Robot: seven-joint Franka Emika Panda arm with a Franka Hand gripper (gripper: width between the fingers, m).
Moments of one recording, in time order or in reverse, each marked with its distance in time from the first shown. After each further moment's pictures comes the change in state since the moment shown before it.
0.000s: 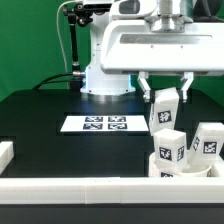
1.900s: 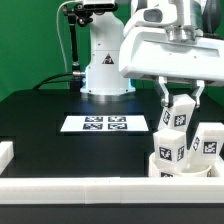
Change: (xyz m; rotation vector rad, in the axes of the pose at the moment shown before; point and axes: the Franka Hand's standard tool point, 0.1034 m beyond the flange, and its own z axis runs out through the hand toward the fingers) arm -0.029 -0.031 0.001 0.004 0.093 -0.281
